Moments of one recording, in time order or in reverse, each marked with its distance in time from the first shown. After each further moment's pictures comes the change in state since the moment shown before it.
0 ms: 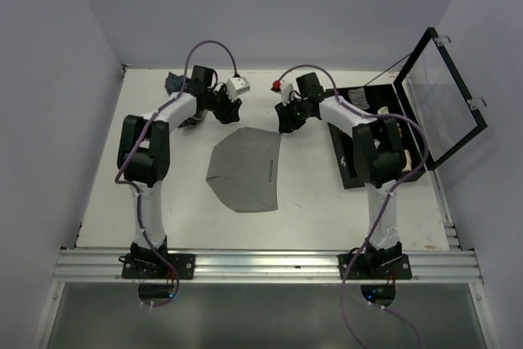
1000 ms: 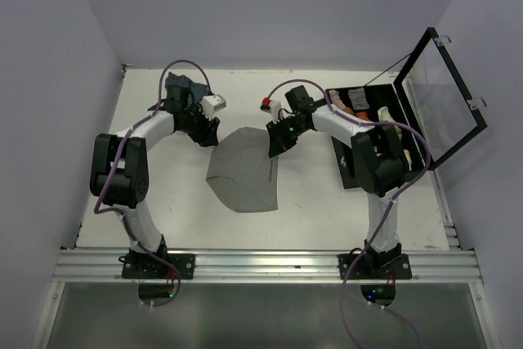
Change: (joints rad) left arm 0.103 -0.285 -0.389 -0.057 -0.049 -0.098; right arm 0.093 -0.092 -0.106 -0.169 -0.216 0.082
